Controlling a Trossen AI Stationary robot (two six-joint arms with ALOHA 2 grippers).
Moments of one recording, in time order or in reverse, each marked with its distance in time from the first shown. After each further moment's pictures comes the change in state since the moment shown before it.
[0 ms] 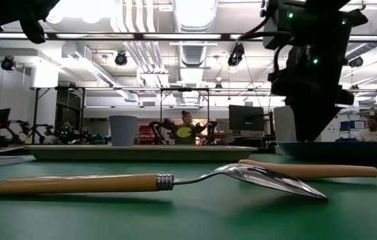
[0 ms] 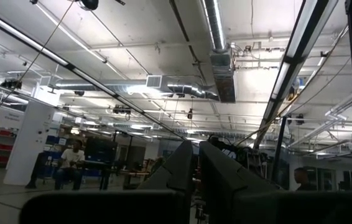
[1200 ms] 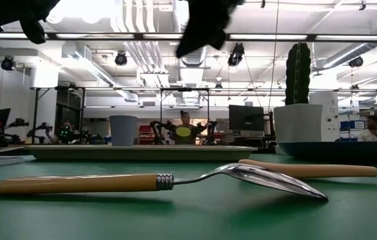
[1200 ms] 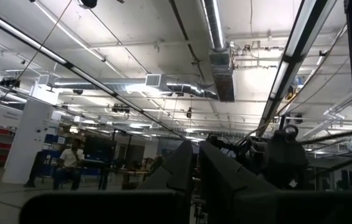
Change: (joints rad) left arm 0.000 -0.001 0.000 -0.010 0.002 -0.008; right arm 0.028 0.265 0.691 0.110 -0.110 -0.788
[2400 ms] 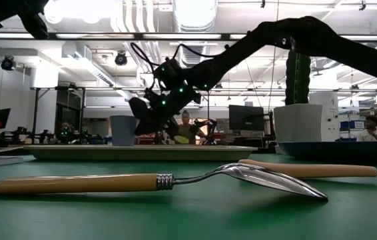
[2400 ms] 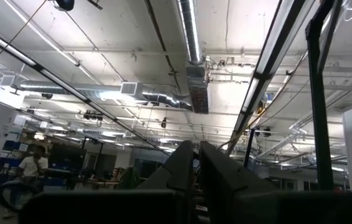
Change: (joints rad) left arm -0.001 -0.006 0.002 0.010 0.109 -0.070; right arm -0.545 0.718 0.494 0.582 -0.204 -0.014
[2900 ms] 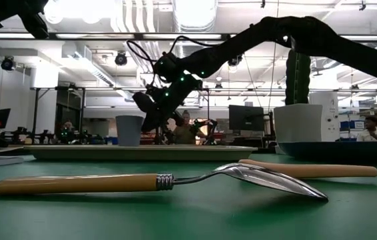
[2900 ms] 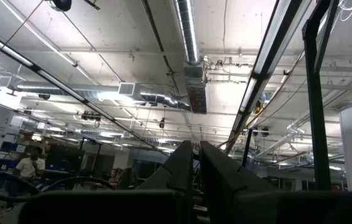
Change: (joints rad) left arm 0.000 0.002 0.000 0.000 0.015 0.000; right arm -0.013 -0.002 0.143 -0.306 0.000 -0.023
